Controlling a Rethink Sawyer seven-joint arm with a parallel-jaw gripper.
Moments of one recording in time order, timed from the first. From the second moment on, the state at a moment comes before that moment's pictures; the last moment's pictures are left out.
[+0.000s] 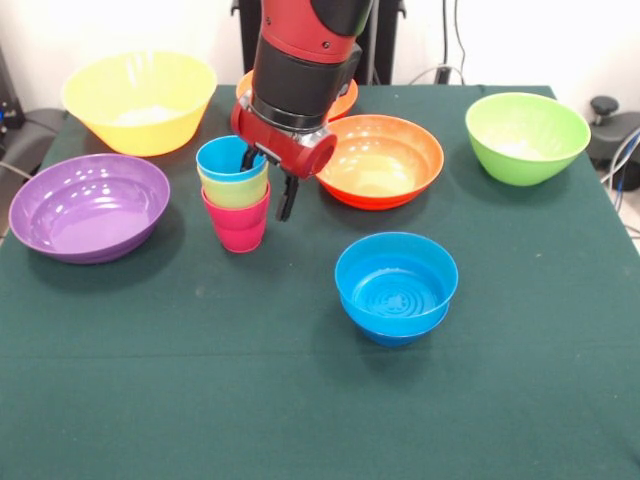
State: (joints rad) arm -0.08 -0.40 -0.32 1.58 0.21 0.29 2.03
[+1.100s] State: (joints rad) arm -0.10 -0.36 -0.31 1.57 0.21 0.21 2.03
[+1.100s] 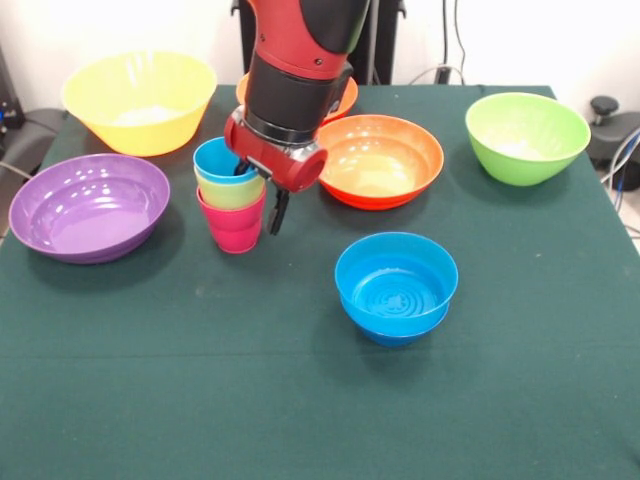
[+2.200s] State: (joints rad) arm -0.14 -0.38 -0.28 1.57 0.21 0.19 2.03
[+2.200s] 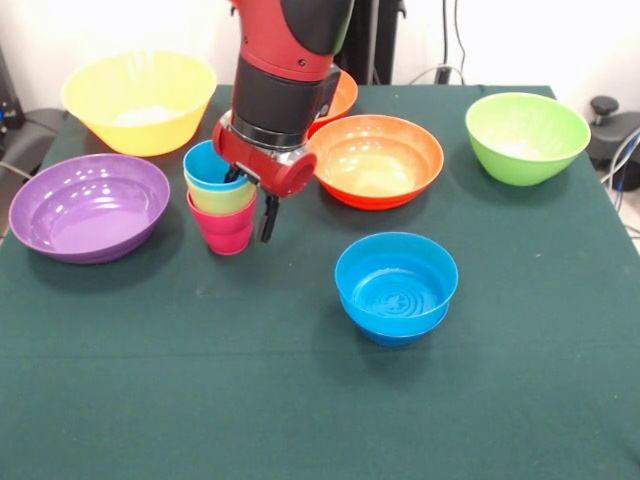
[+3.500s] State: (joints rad) arm -0.15 -0.38 -0.27 1.57 0.21 0.19 2.03
